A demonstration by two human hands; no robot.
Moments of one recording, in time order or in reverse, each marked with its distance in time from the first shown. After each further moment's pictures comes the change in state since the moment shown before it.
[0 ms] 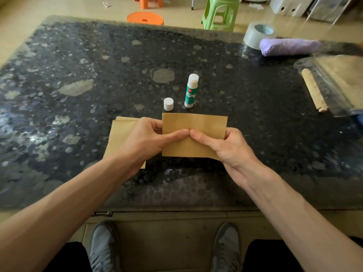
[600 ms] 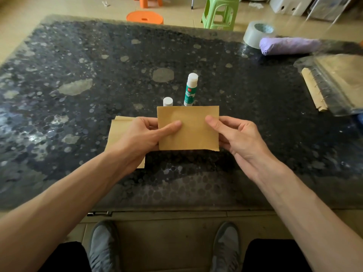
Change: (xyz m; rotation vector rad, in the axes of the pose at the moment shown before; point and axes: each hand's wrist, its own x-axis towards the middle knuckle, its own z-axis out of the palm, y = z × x) left_hand 0.003 0.002 -0.007 -0.149 -0.002 -0.075; right_hand 0.006 -0.014 -0.018 0.032 0.031 -0.056
